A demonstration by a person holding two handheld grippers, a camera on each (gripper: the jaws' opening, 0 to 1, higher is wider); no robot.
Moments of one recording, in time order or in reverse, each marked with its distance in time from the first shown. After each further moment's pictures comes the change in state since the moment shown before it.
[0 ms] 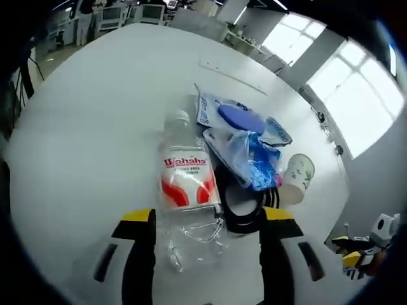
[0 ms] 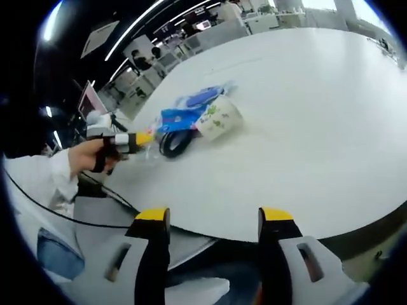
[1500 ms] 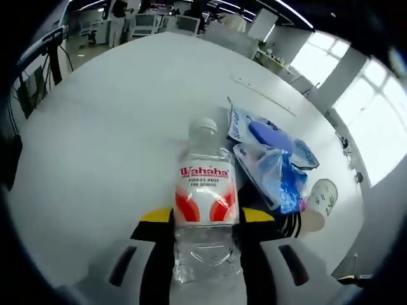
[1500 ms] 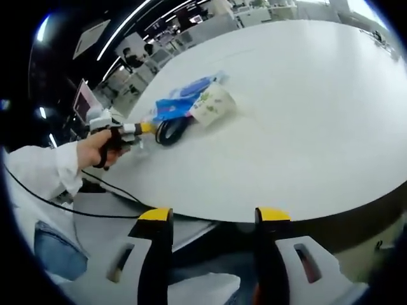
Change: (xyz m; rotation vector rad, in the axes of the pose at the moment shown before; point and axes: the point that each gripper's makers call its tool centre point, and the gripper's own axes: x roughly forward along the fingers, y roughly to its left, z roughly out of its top) left arm 0.001 0.024 0.009 -0.126 -0.133 0.128; right arm -0.003 0.001 -0.015 0.020 0.045 -0.011
